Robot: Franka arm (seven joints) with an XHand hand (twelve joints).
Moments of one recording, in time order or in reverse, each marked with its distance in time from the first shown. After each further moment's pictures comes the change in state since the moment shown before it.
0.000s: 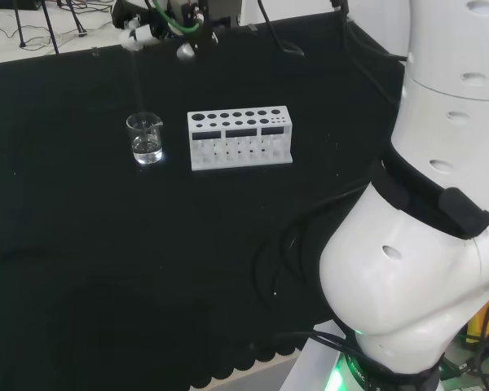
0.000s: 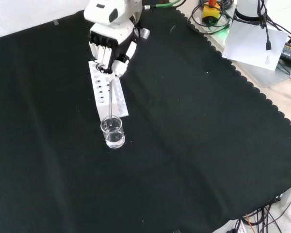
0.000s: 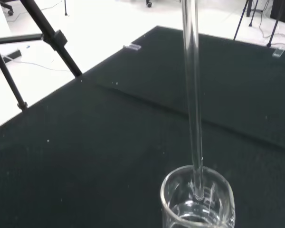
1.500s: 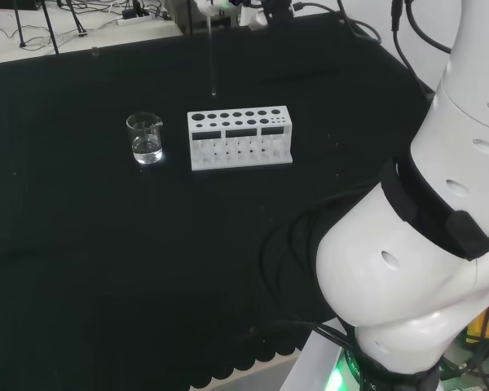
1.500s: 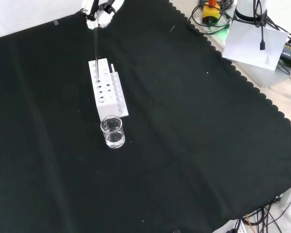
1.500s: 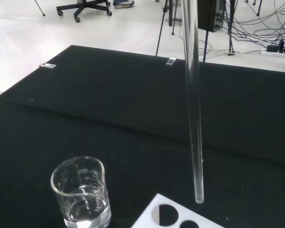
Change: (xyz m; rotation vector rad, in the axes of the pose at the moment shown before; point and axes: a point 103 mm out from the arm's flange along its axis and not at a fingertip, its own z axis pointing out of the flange) arm -0.094 -0.098 -0.055 -0.016 -0.022 0.218
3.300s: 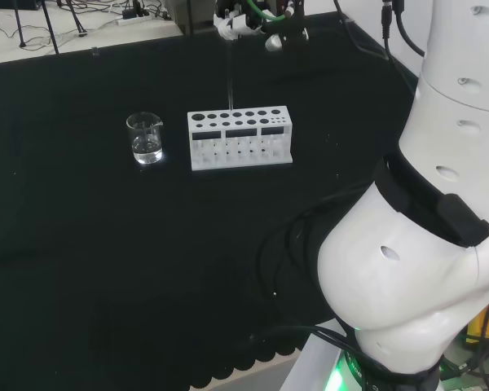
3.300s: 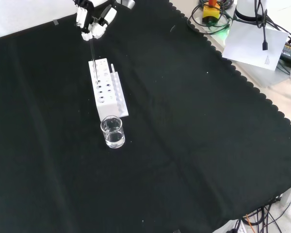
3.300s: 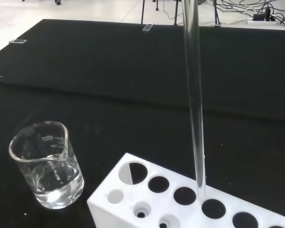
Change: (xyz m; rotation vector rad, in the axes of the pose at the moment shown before) arm -0.036 -0.001 0.052 0.056 0.040 0.055
